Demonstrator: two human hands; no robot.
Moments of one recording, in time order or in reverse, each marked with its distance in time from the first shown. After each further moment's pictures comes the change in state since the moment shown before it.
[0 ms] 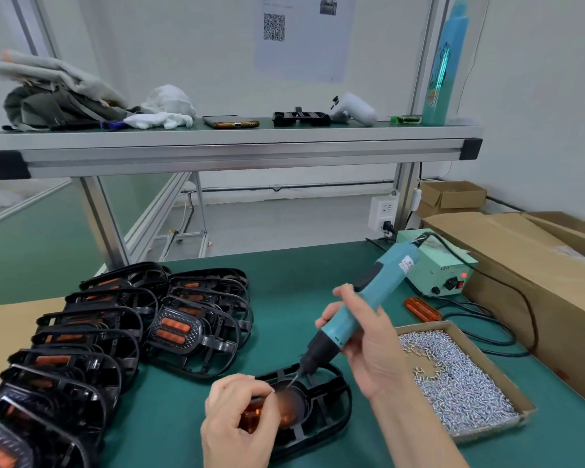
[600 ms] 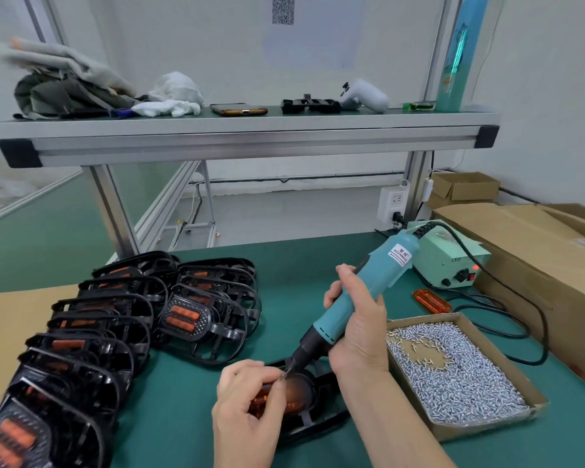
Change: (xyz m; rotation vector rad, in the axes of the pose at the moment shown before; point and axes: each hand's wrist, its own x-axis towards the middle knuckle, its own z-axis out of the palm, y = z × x) left_hand 0.000 0.000 0.000 -0.041 -0.038 -0.035; right_hand 0.010 0.022 0.034 0.252 0.205 -0.182
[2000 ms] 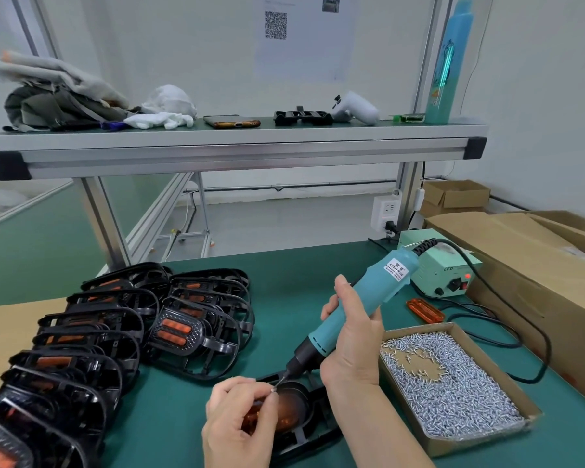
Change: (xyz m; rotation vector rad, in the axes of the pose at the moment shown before) left_hand -0.004 -0.003 0.004 0.083 0.043 -0.013; right_hand -0.002 0.004 0.004 -0.042 0.176 -0.047
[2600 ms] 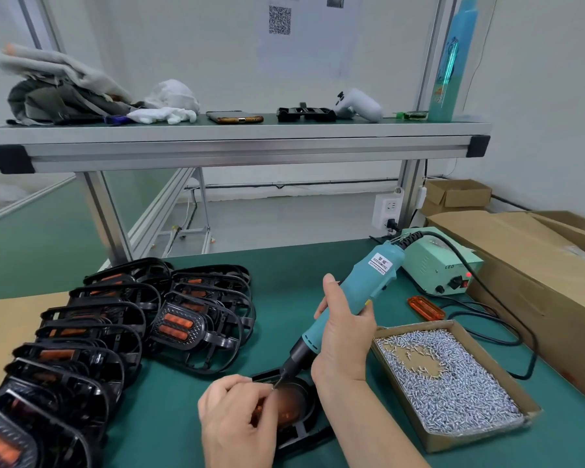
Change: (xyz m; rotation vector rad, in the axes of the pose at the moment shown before) left_hand 0.000 -0.030 0.006 0.196 0.089 0.220; right_hand 0.001 0.014 0.005 -0.163 0.035 -0.078
